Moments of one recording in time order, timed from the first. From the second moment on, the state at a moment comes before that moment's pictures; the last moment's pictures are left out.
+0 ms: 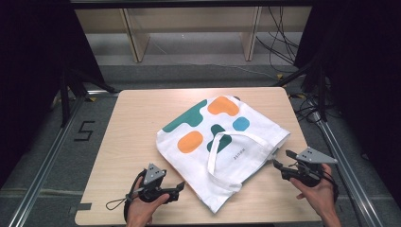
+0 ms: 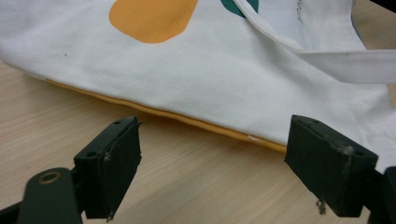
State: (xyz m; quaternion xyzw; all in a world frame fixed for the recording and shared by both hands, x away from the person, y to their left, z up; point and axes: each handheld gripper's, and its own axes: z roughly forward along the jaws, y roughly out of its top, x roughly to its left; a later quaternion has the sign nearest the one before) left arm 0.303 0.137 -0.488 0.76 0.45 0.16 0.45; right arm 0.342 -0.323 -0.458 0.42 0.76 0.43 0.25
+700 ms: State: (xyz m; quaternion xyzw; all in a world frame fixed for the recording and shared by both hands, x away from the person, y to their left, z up) left arm 0.280 0.119 -0.484 0.79 0.38 0.15 0.45; right arm 0.378 -0.270 -0.464 0.30 0.85 0.36 0.25
